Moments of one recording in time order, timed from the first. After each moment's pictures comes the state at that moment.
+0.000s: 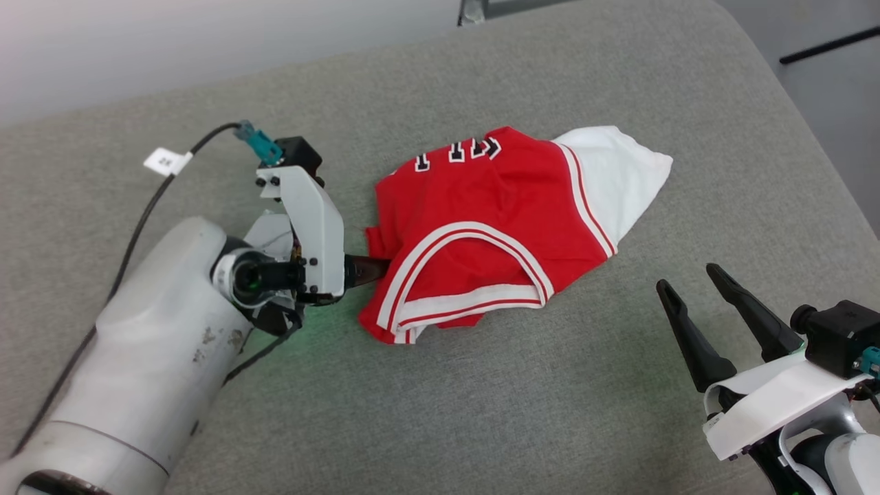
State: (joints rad) left arm -0.96 0.35 -0.71 0.77 -1.21 -0.13 0.79; right arm -0.17 -0.34 0.24 -0.04 0.49 0.13 0.03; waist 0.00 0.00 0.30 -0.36
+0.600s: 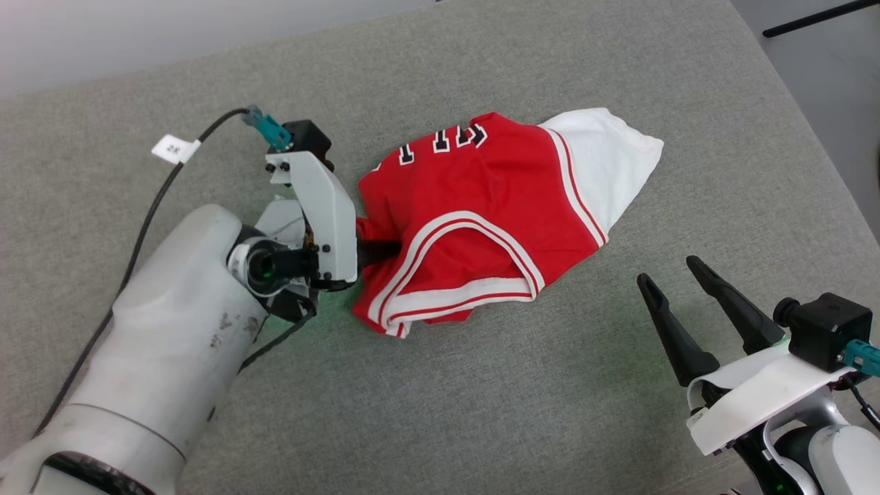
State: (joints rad) left arm -1.01 0.30 -0.76 0.85 -1.22 -0.13 0.74; right arm -0.20 -0.32 0.27 -0.04 0.49 0.13 0.03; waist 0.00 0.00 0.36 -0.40
